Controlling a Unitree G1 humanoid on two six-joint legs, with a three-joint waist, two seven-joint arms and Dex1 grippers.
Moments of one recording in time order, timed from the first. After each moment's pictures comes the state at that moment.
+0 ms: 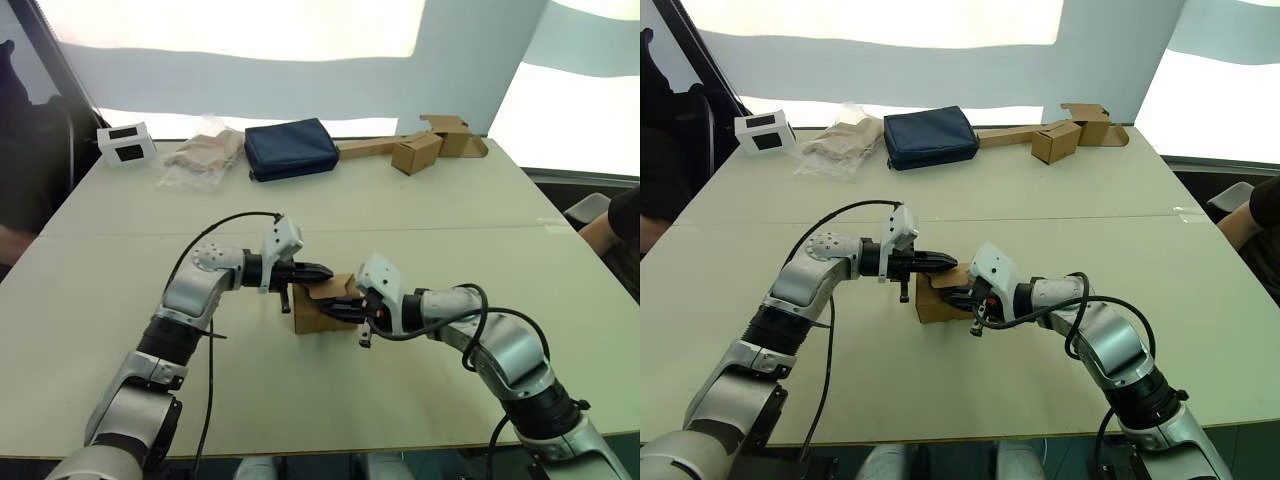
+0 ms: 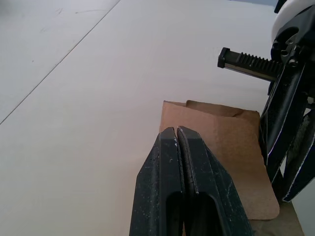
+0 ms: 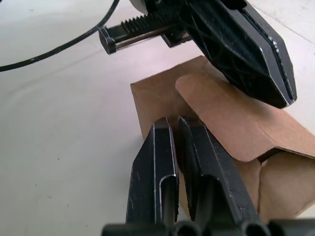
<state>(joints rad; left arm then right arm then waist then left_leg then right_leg) -0.72 0.42 -0.21 0.25 -0.27 0.37 -1.16 -0.45 -0.53 0.27 -0.35 0.35 0.73 0.81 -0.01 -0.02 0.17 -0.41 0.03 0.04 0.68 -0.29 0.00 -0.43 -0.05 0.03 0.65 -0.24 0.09</state>
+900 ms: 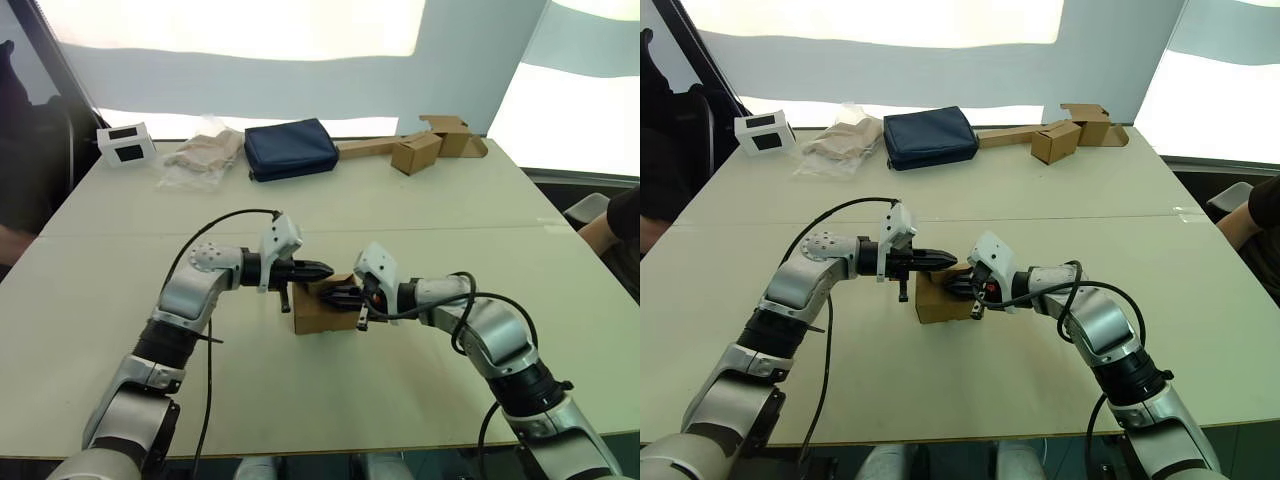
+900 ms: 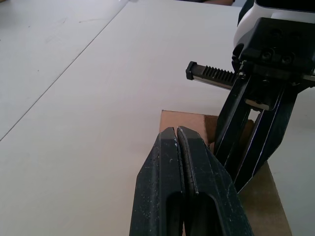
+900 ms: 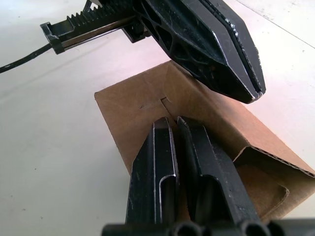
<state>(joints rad) -0.69 0.43 -0.19 0.19 -0.27 0.38 -1.15 -0.52 -0.49 0.26 -0.20 0.36 0.72 0.87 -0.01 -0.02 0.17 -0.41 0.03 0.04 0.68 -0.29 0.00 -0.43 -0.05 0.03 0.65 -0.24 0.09</state>
